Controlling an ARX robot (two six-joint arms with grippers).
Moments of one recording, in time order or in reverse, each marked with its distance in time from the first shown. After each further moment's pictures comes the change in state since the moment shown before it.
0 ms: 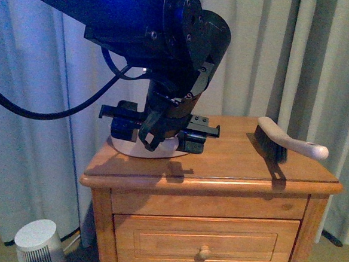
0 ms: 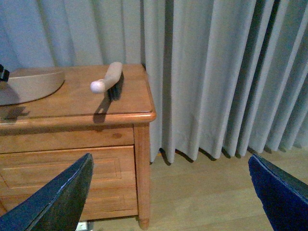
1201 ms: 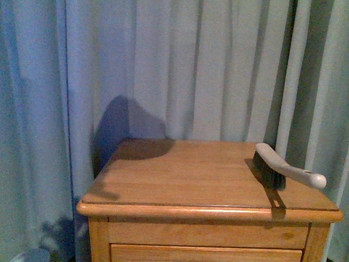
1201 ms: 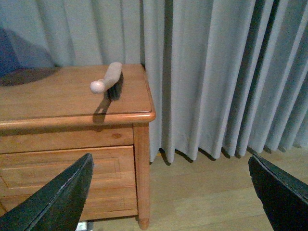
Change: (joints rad) left arm 0.056 -0.804 -0.630 0.698 0.370 0.527; right arm 0.000 0.000 0.000 0.000 0.000 0.000
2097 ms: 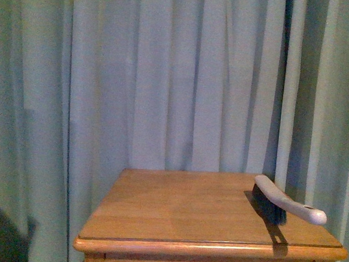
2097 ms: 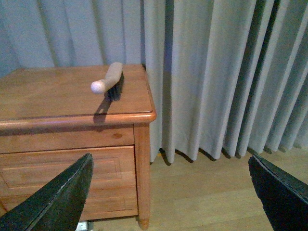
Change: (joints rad) left arm 1.104 -0.975 -0.752 0.138 0.920 -0.211; right arm 0.000 0.000 0.000 0.000 0.000 0.000
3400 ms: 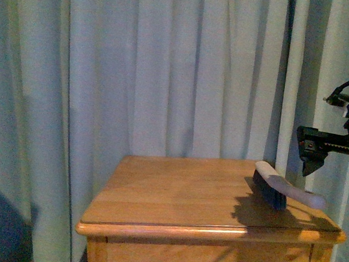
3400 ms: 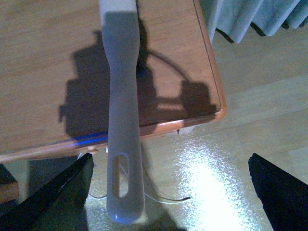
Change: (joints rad) left arm 0.000 -0.002 0.000 0.000 -0.003 -0.004; right arm 0.185 1.833 1.558 -0.531 0.071 0.248
